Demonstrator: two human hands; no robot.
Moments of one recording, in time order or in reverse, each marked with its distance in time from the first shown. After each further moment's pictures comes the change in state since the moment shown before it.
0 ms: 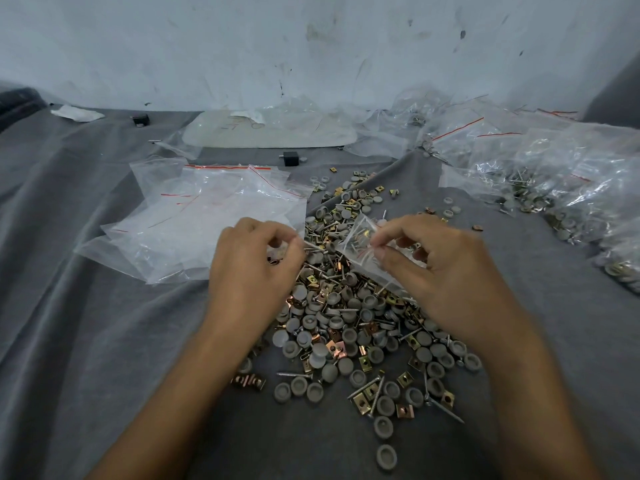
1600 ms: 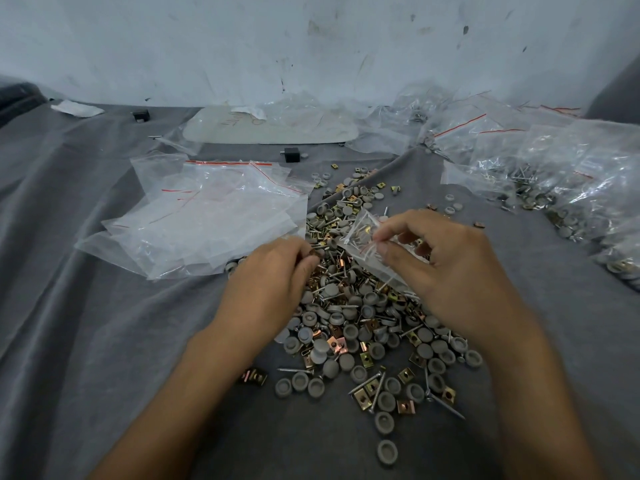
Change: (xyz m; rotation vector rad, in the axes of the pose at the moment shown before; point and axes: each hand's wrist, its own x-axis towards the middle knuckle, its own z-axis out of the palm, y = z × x) left_hand -0.005 -0.006 0.007 0.093 -0.312 0.135; right_hand 0.000 0.001 0.000 0.012 0.019 -0.010
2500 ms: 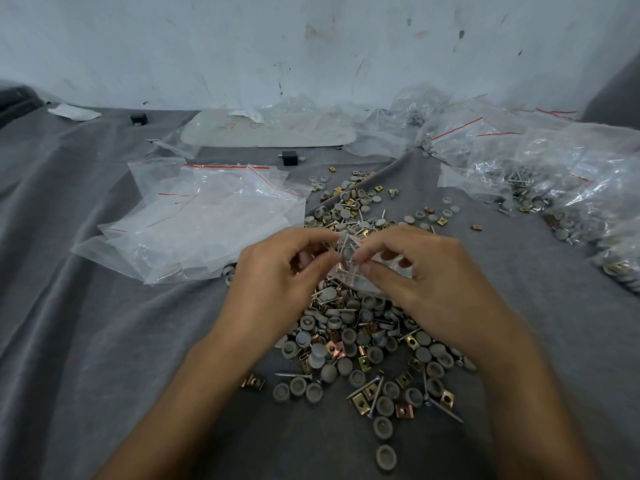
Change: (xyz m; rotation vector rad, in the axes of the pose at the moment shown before) left_hand -0.004 0.020 -0.007 -0.369 0.199 0.087; right_hand 0.001 -0.008 0.005 -0.070 -0.138 -0.017
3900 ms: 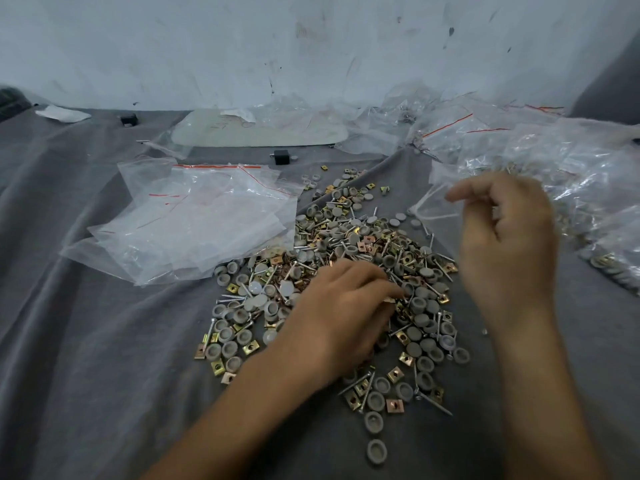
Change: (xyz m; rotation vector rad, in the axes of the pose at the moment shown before) left_hand -0.018 0.024 0.050 0.345 -0.344 0.334; right_hand 0.000 0.017 -0.027 -0.066 0.684 0.119
